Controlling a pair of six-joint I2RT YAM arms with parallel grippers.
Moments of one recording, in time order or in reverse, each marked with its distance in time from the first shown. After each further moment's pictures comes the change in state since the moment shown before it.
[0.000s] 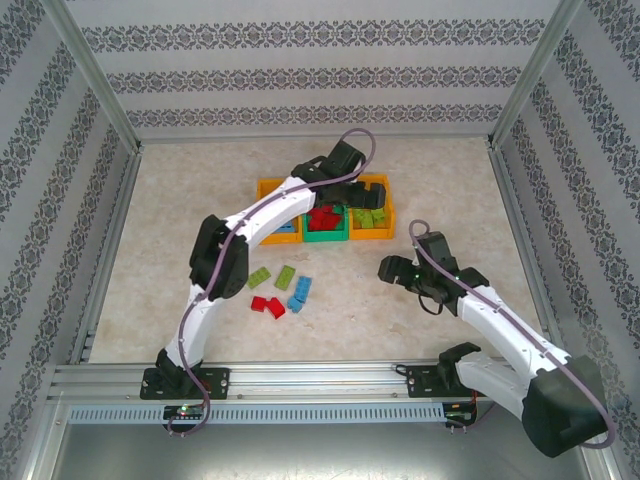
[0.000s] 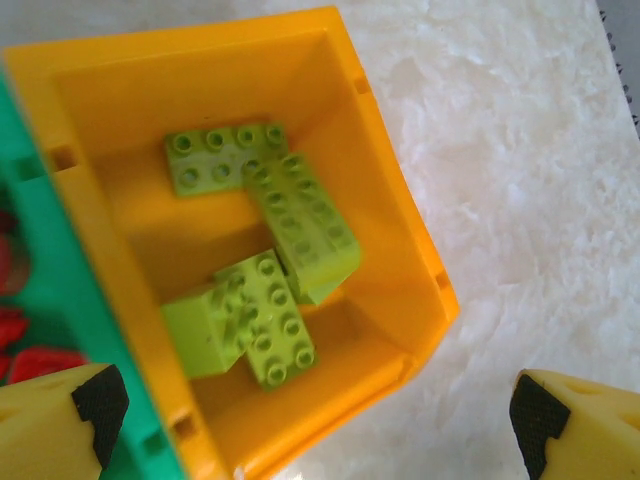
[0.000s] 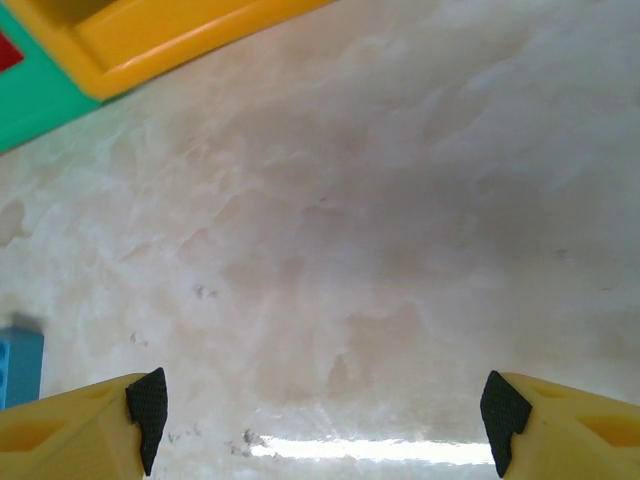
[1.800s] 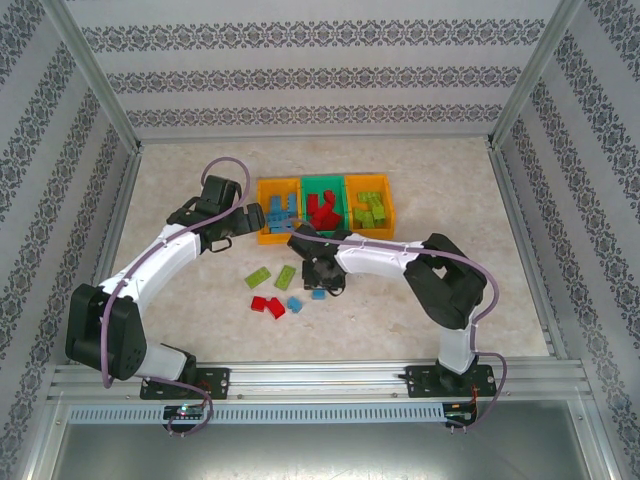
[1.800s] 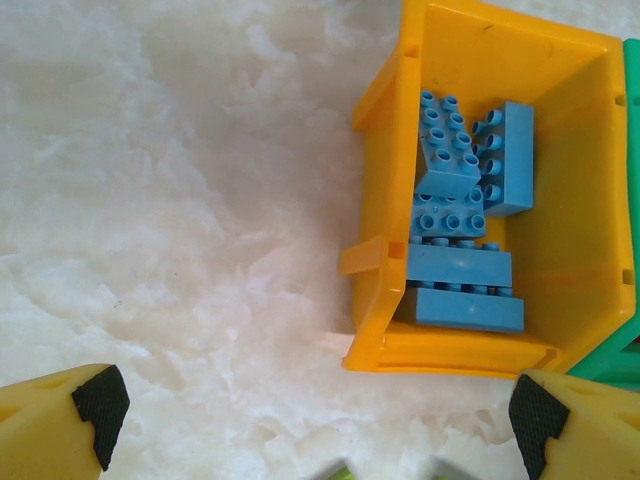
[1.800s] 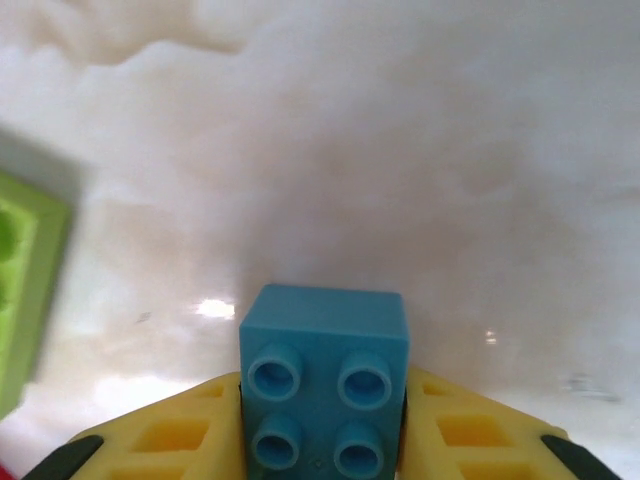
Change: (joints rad) left arm 0.386 -0.814 -1.019 0.136 -0.229 0.010; right arm 0.494 0.902 0.674 -0.164 0.097 0.249
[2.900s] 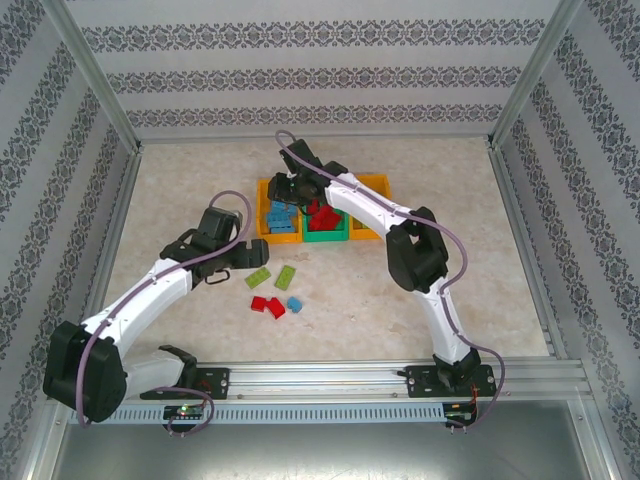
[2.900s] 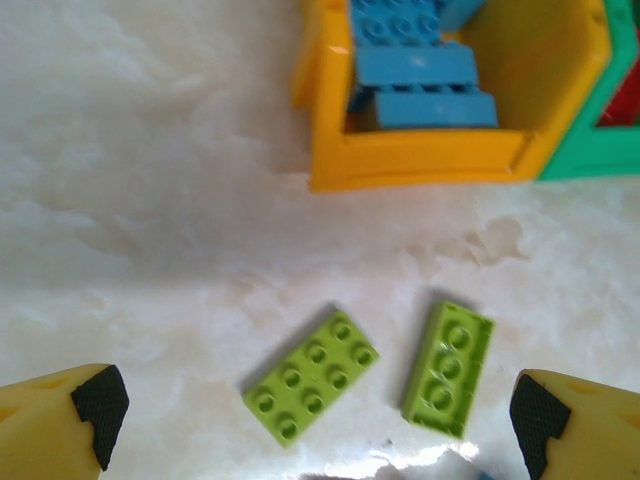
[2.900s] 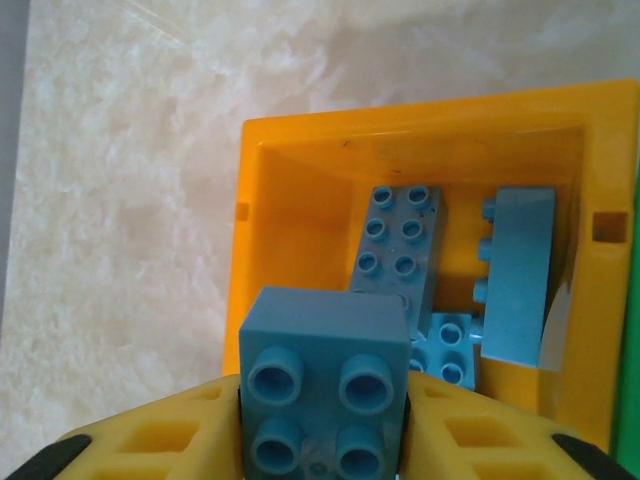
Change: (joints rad) left arm -0.105 -0.226 -0.249 0.002 0.108 0.100; right arm -0.217 0.390 0.806 0.085 -0.174 -0.155
